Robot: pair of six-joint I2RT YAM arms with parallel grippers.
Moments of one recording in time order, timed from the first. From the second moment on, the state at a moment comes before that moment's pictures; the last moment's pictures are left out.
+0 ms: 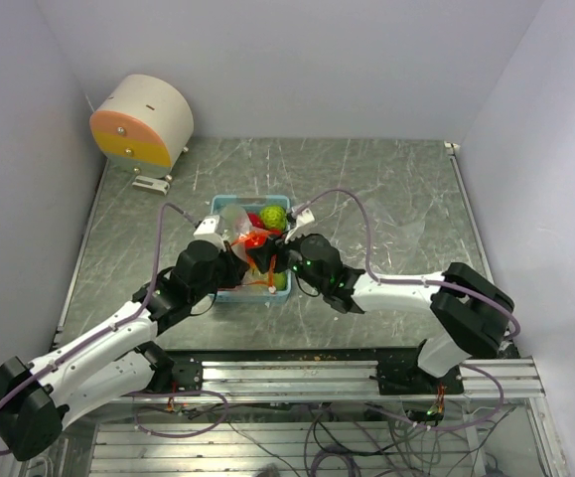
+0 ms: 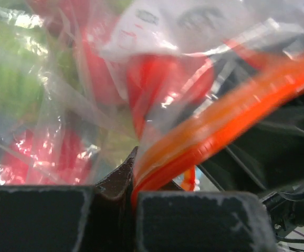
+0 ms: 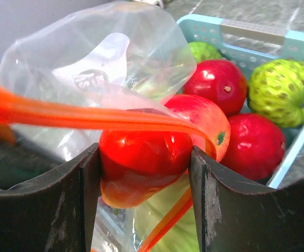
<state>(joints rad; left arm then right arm) -0.73 0.86 0.51 -0.12 -0.16 -0.68 0.99 1.55 0.72 0.66 0.18 0.41</state>
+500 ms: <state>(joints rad) -0.73 0.96 0.66 -0.27 -0.17 -0.66 1.06 1.56 0.83 0.42 0.44 0.37</state>
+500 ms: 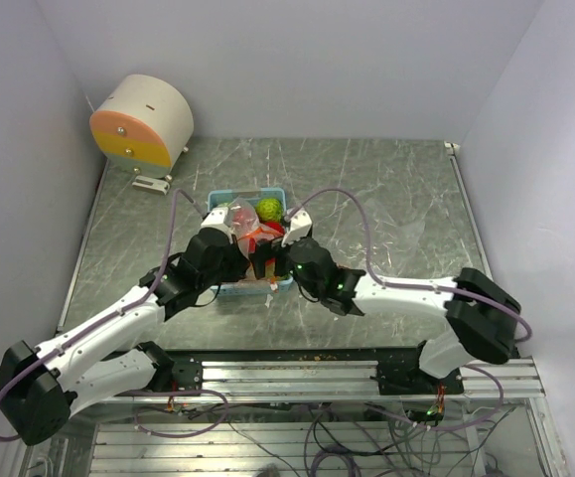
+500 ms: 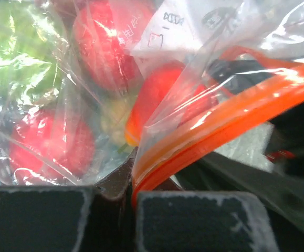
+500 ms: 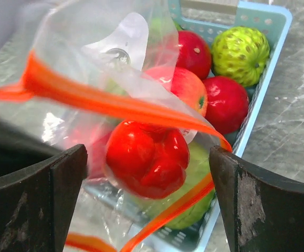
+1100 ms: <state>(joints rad) -0.73 0.99 0.79 -0.32 -0.22 -0.65 0.95 1.15 0.75 0.27 0.28 0.39</state>
